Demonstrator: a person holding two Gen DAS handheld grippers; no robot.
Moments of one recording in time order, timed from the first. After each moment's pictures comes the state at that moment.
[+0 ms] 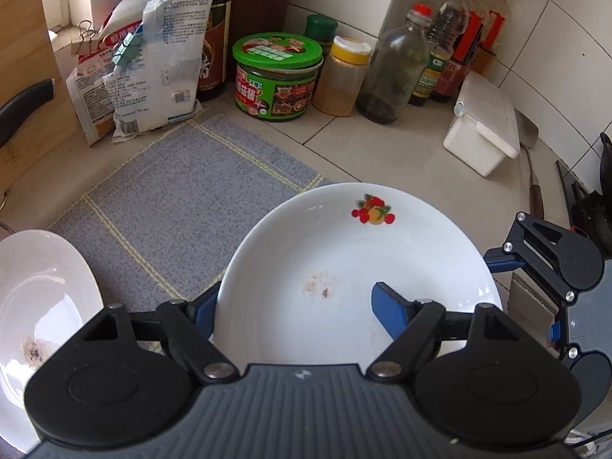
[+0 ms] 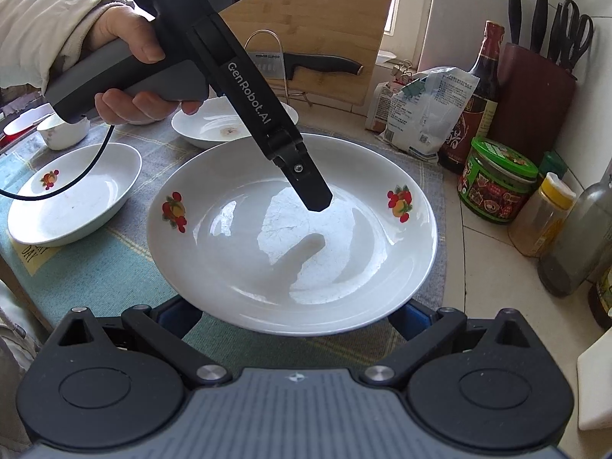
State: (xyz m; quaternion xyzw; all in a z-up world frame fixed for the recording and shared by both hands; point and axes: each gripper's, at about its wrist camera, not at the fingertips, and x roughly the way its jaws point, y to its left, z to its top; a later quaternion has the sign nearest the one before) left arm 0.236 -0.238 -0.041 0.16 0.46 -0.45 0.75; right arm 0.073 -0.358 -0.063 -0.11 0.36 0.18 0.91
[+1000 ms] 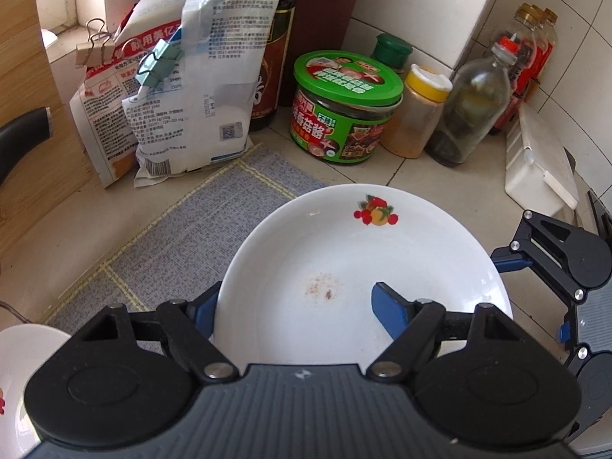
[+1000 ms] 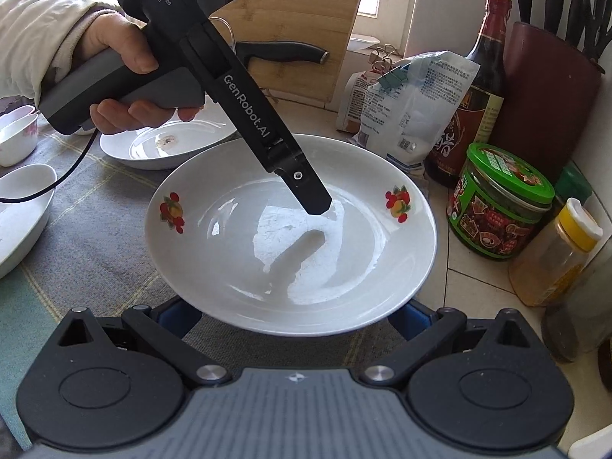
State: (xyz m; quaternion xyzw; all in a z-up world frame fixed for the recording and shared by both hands) left arm 0.323 -0.266 -0.066 0.15 0.46 -0.44 0.76; right arm 0.172 -0.381 -0.086 -0.11 0.38 0.18 0.90
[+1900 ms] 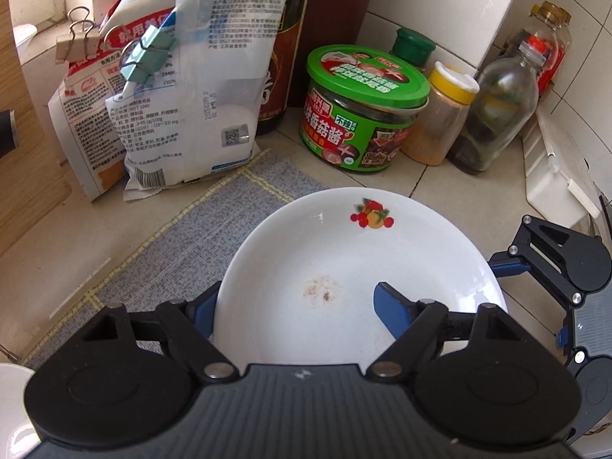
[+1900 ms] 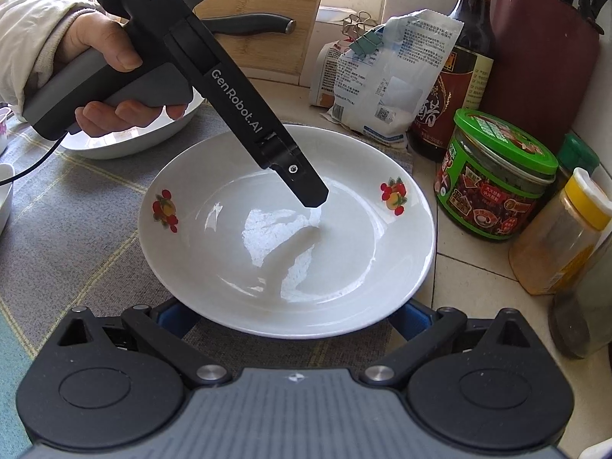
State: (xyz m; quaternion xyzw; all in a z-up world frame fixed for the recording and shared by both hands) left arm 0.341 -0.285 -0.086 0.15 0.45 -0.44 0.76; right arm 0.195 -0.392 -0.106 -0.10 0.40 0.16 0.90
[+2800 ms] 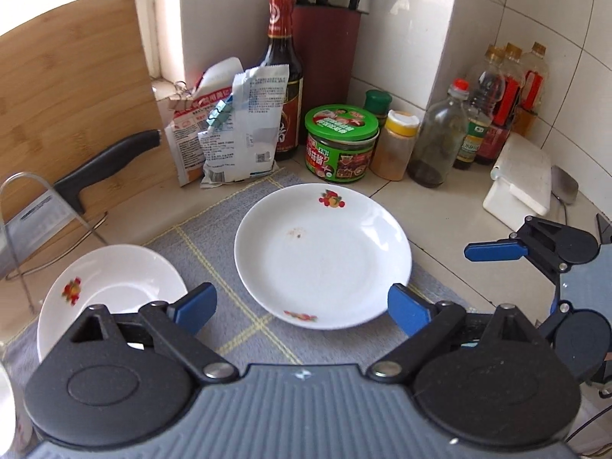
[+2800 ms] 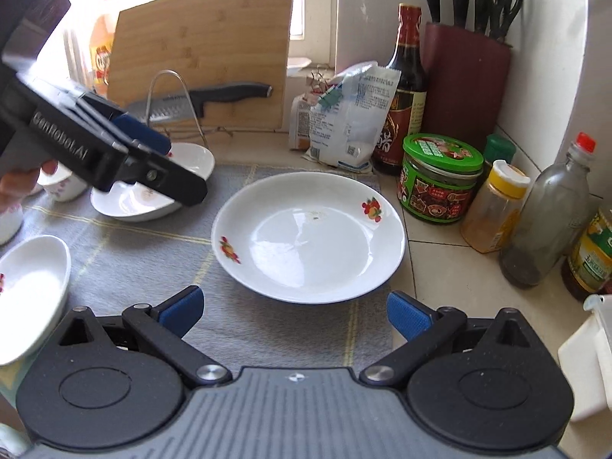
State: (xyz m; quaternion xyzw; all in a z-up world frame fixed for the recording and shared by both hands) left arm 0.197 -0.197 0.010 0.13 0.38 -0.36 0.84; right arm 0.106 -0.365 -0.037 -0.01 0.36 0.08 0.93
